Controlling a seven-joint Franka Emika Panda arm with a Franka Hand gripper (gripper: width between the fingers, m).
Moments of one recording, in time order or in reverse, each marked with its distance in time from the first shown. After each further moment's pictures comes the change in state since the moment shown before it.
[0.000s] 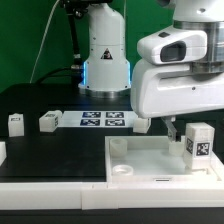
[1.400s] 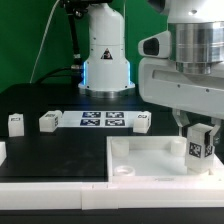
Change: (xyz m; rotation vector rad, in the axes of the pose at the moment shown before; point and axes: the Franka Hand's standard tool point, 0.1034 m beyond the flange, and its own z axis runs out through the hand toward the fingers) arm 0.002 0.002 0.002 0.026 0.040 1.217
